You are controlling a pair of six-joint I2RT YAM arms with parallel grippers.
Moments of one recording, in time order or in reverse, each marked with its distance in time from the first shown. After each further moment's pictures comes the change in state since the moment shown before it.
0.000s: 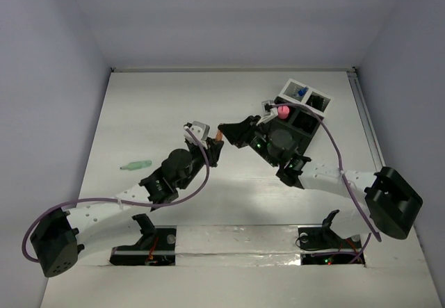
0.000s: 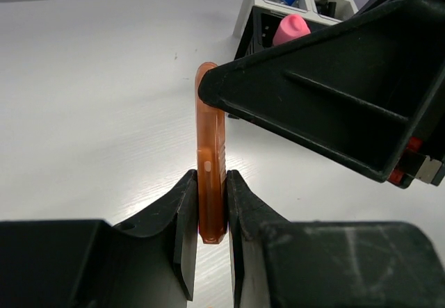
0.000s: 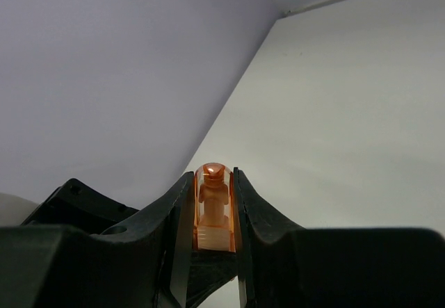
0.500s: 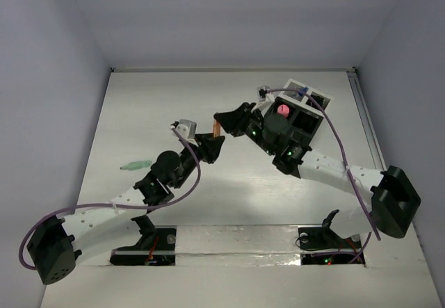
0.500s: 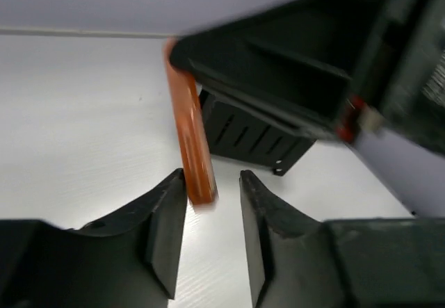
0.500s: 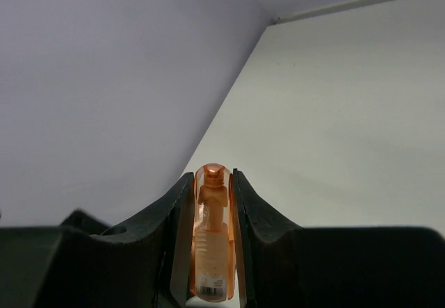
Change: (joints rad) left arm 0.037 -0.038 -0.013 0.081 0.065 -0.080; right arm -0.009 0.002 0.179 -0.179 0.083 -0.035
